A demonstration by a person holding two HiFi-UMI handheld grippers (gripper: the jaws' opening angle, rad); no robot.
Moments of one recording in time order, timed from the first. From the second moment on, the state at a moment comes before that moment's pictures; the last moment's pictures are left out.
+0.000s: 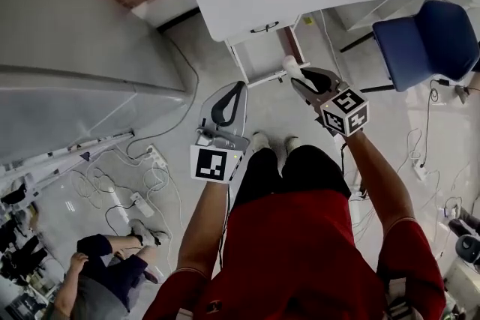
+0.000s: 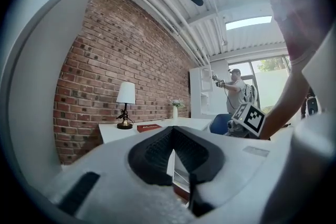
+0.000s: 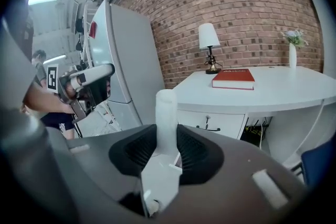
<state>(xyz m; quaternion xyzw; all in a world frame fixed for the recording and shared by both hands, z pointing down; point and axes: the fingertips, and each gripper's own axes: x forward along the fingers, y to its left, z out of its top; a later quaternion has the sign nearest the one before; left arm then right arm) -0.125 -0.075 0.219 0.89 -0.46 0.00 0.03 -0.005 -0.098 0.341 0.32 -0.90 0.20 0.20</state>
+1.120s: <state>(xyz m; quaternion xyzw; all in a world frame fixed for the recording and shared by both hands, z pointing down) -0.090 -0.210 0.438 0.85 -0.53 0.06 0.02 -0.007 -0.227 0.582 0.22 -0.92 0.17 0.28</state>
